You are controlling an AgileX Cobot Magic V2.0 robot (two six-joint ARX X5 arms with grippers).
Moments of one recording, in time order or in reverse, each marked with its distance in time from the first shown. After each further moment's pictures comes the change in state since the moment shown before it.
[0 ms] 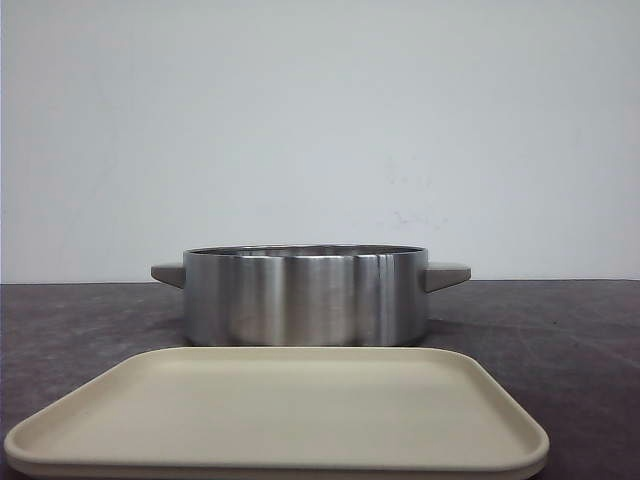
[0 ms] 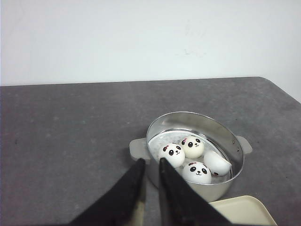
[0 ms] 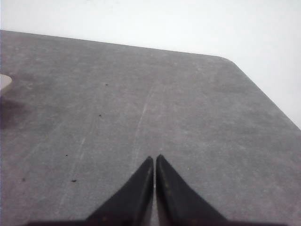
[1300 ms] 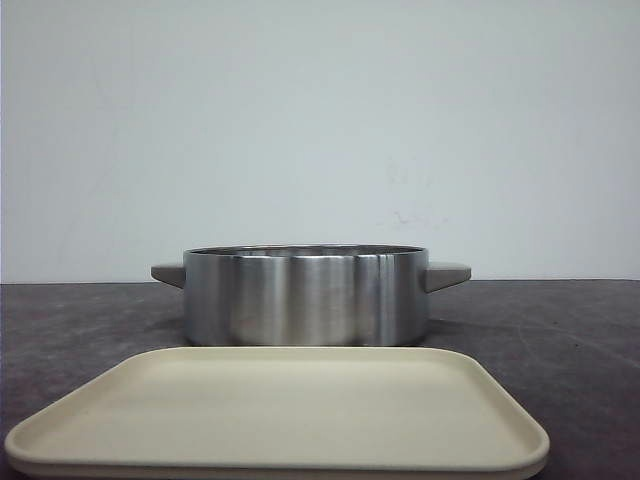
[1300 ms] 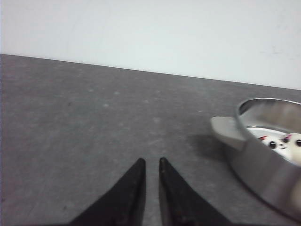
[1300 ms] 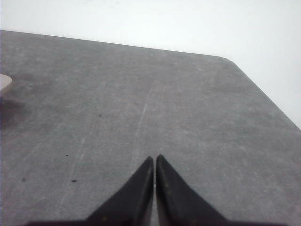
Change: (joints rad) left arm 0.575 -0.450 -1.028 0.743 0.263 0.081; right arm 0.000 0.000 0.000 0.000 0.000 0.000
